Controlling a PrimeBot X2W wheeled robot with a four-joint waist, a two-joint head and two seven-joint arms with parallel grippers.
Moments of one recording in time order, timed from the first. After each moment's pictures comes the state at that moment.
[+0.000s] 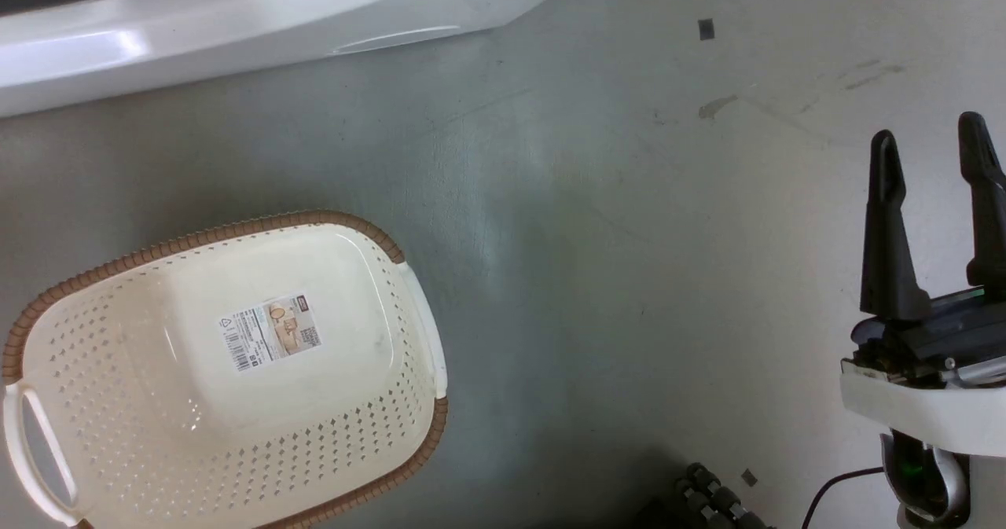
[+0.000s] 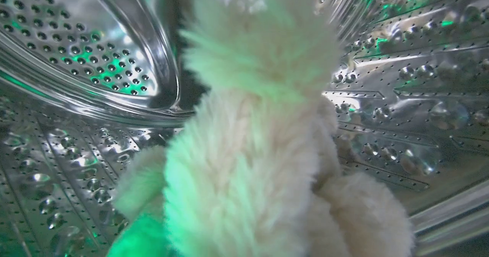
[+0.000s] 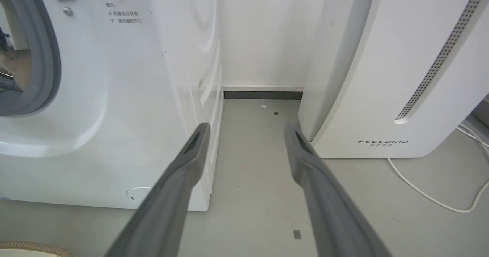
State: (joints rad) left arm -1.47 0.50 -0.27 0.73 -0.18 -0.02 0.07; right arm -0.22 -0.05 -0.04 -0.29 0.19 0.13 -0.26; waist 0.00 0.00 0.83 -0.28
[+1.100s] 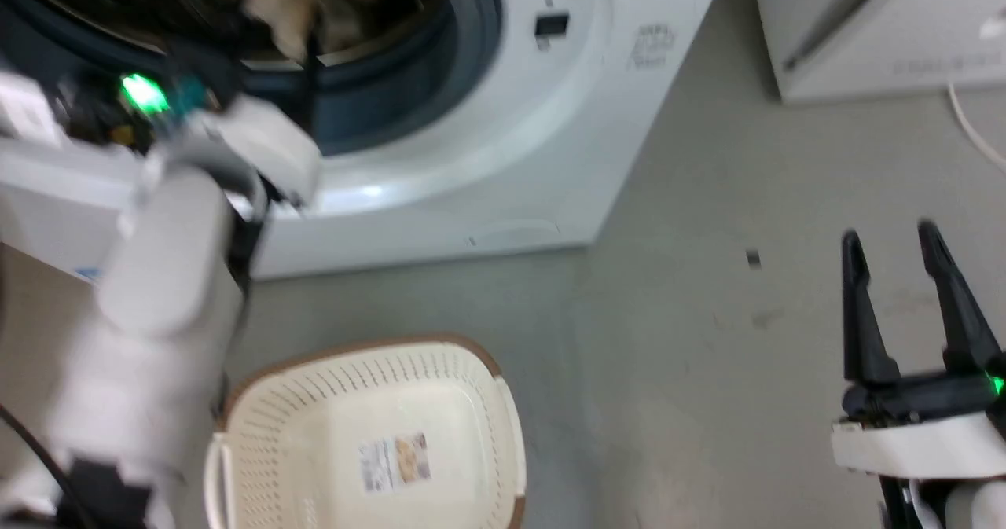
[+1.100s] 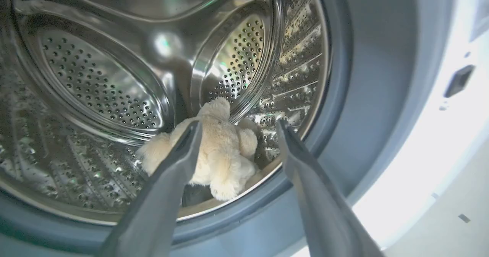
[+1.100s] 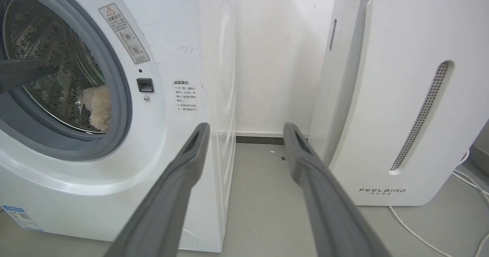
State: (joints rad) left arm -0.97 0.31 -0.38 0.79 -0.22 -0.05 -0.26; right arm -0.10 -0.05 -0.09 -0.14 0.08 0.13 -0.26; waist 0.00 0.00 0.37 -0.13
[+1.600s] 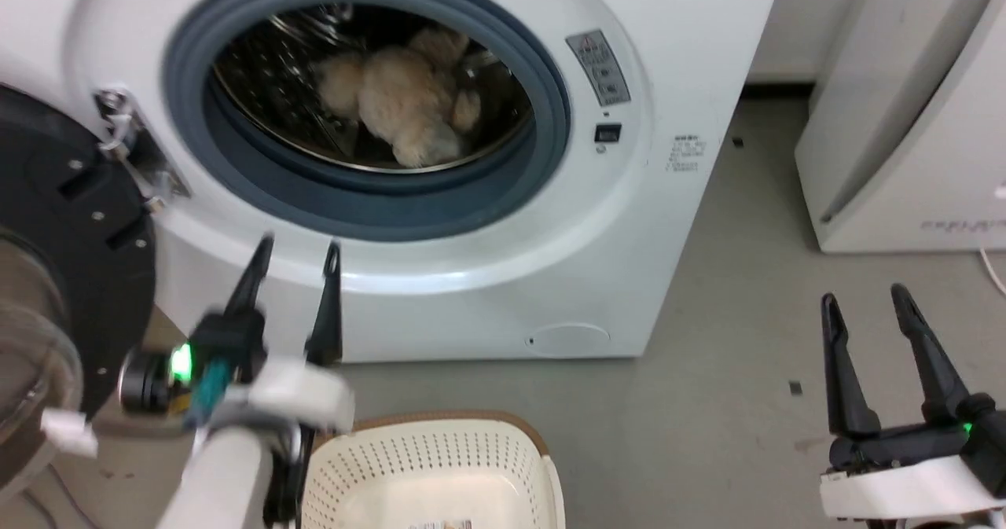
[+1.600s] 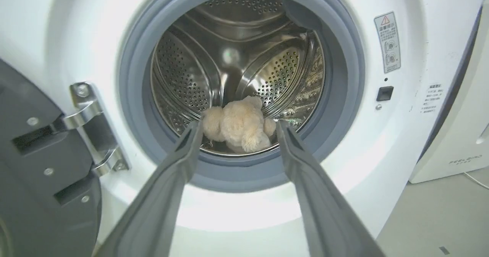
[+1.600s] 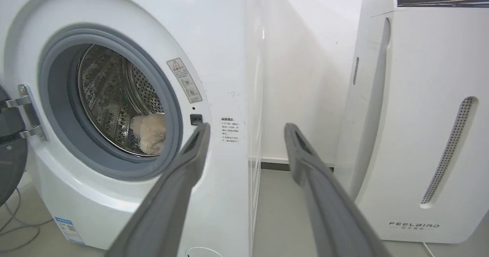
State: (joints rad) left arm -0.33 0.26 -0.24 0.29 -0.25 0.10 -0.26; right arm -0.01 -0.05 -0.09 -0.09 0.08 0.13 -0.26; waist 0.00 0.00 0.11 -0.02
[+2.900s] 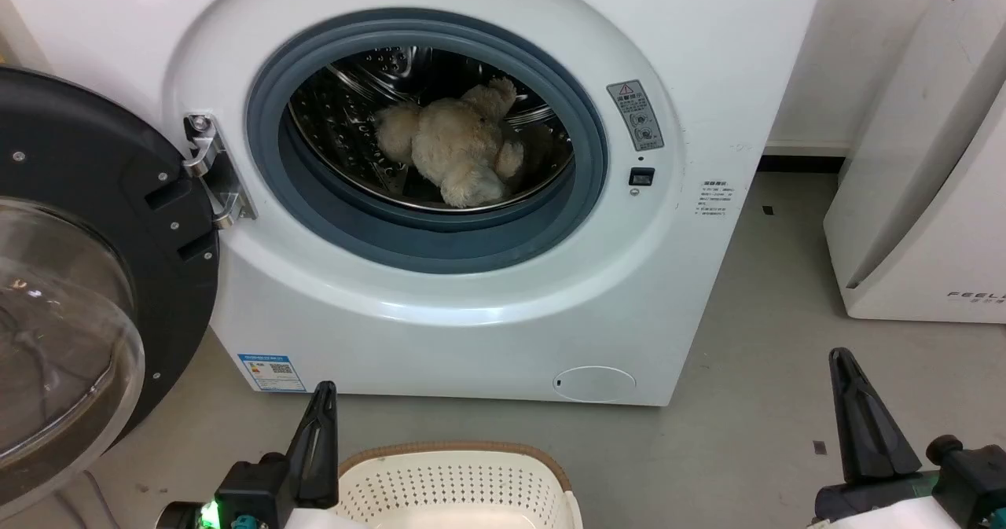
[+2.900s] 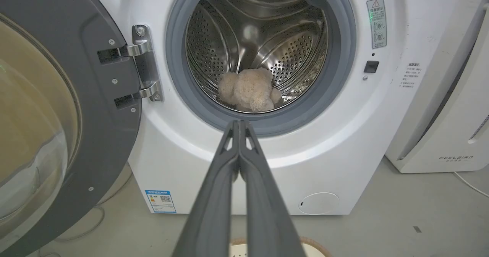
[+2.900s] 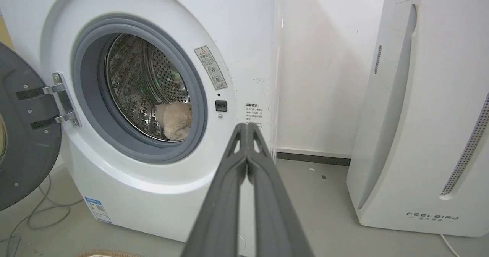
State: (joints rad) left arm 0.07 0.13 -0.16 0.05 -0.16 0.11 -0.23; right arm 0.09 -0.05 -0.07 -0.06 0.09 0.13 -0.23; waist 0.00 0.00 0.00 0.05
